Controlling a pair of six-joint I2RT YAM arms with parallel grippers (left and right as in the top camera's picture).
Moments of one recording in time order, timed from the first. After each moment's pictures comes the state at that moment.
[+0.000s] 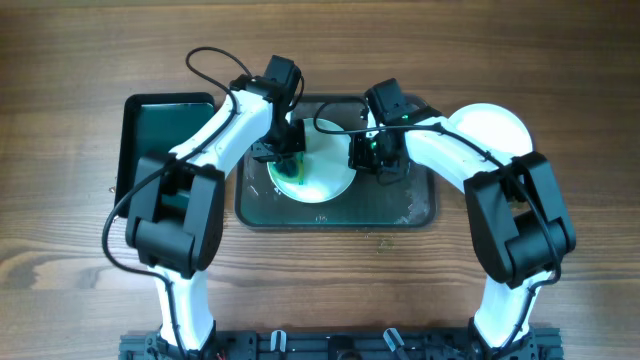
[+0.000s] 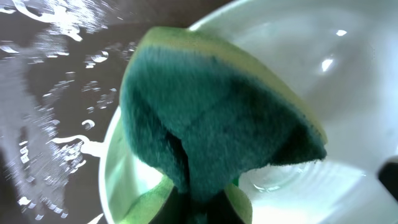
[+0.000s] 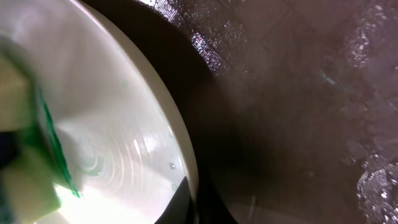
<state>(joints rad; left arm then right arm) -0.36 2.08 1.50 -0.93 0.11 -0.41 0.40 2.01 1.24 -0.54 -0.35 0.52</state>
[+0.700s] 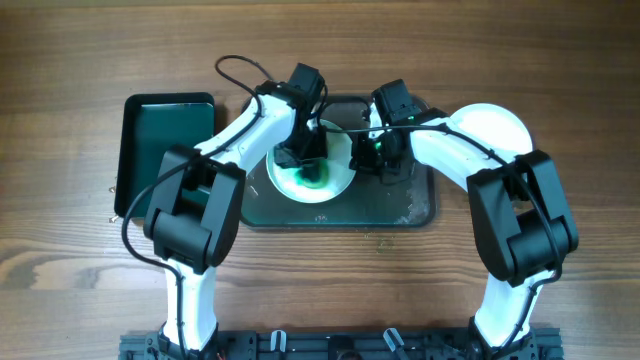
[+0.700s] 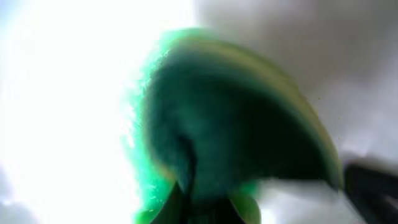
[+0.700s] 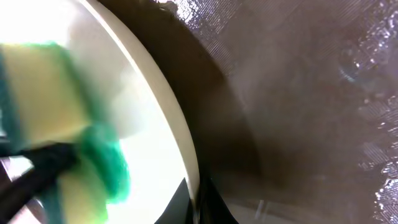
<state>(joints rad) -0.44 2.13 1.54 -0.94 0.10 -0.54 0.38 2.01 1.22 -0.51 -0.42 0.50</state>
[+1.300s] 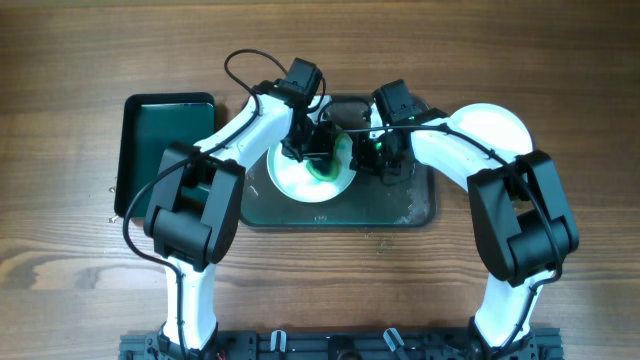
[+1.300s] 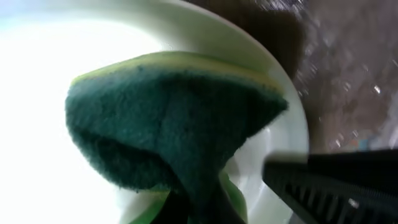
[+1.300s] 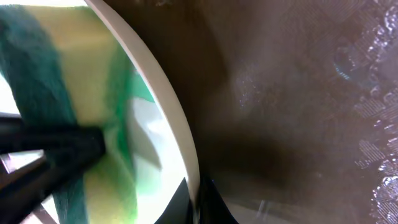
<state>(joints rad) -0.42 2.14 1.53 -0.76 0.33 -0.34 0.37 2.01 1.22 -0.51 -0.42 0.50</state>
